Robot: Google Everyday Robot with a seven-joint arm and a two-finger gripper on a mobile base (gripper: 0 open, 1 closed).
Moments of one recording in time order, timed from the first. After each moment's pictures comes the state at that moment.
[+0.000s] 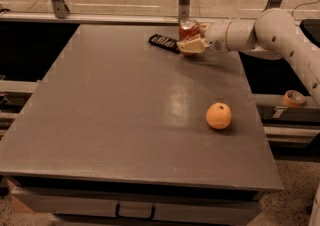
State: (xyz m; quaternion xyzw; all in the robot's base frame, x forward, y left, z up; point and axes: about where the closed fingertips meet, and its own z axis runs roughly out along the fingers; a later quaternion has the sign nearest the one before) arm 0.766 -0.106 0.872 -0.44 0.68 0.19 0.55
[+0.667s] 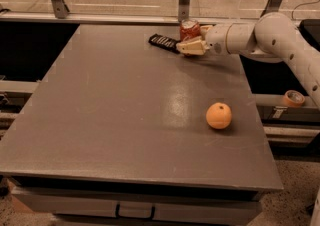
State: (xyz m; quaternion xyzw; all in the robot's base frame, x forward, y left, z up) arm 0.767 -0.109 0.862 -0.42 0.69 0.20 0.55
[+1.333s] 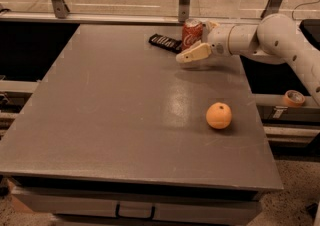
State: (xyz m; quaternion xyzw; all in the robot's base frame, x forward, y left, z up) arm 0.765 -0.114 0.862 -0.42 0.70 0.20 0.55
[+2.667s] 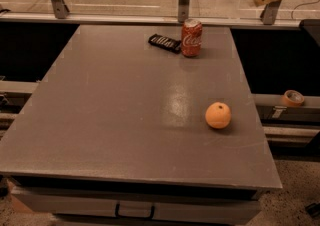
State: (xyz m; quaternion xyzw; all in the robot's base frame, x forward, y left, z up) arm 0.669 -0.244 1.104 -0.48 0.59 -0.05 0.65
